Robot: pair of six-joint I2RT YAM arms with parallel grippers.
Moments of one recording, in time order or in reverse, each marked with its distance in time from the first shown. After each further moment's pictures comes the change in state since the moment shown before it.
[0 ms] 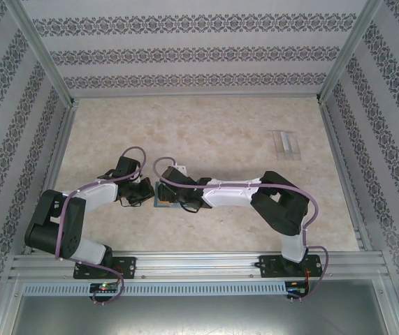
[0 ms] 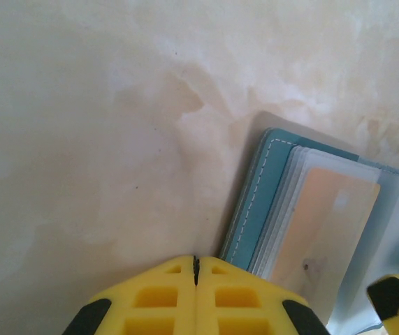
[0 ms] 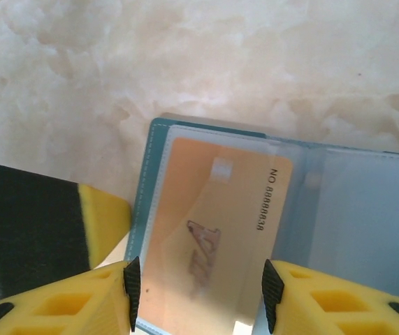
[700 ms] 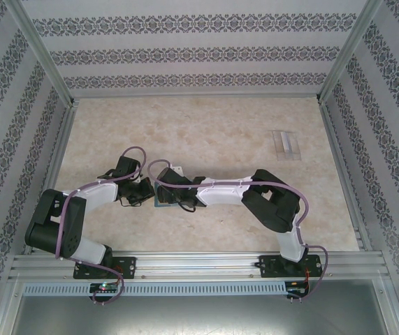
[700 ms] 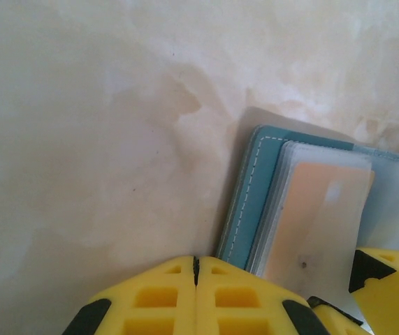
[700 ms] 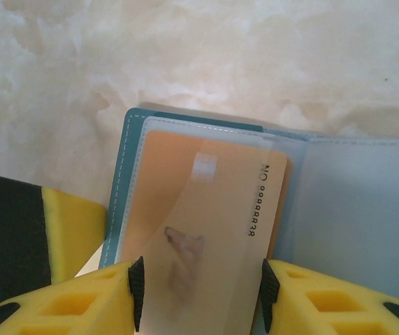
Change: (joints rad) left arm 0.000 0.006 0.001 0.006 0.007 0.000; right arm 0.000 0.063 0.064 -0.033 -0.001 -0.101
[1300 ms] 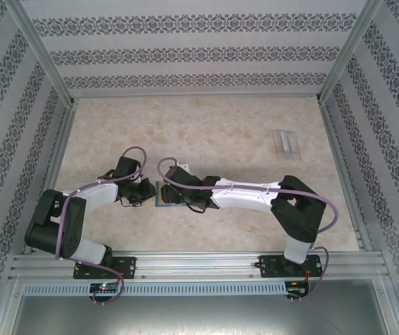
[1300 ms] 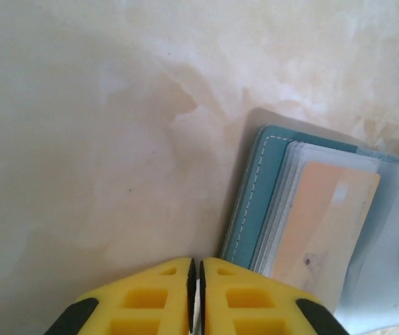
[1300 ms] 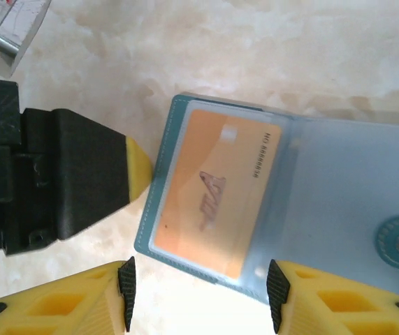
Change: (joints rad) left arm -0.001 -0.007 -0.005 0.010 0.000 0.002; right arm 0.011 -0.229 -0.097 -0.097 -0.002 0.002
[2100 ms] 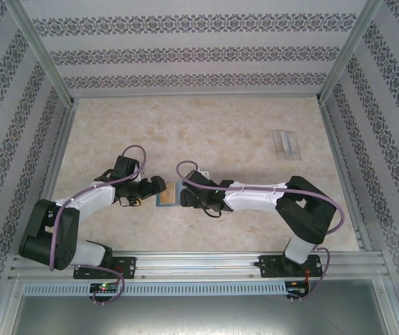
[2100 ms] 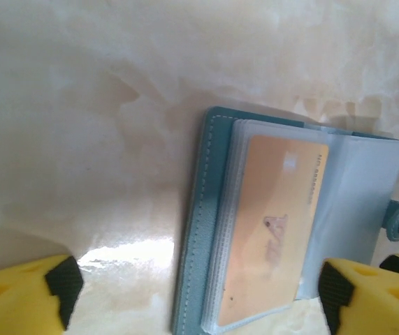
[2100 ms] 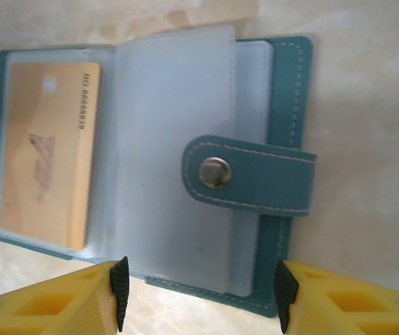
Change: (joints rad) left arm -0.007 -0.089 0.007 -0.049 0.019 0.062; right arm -0.080 -0.055 -0.205 0.049 -0.039 0.086
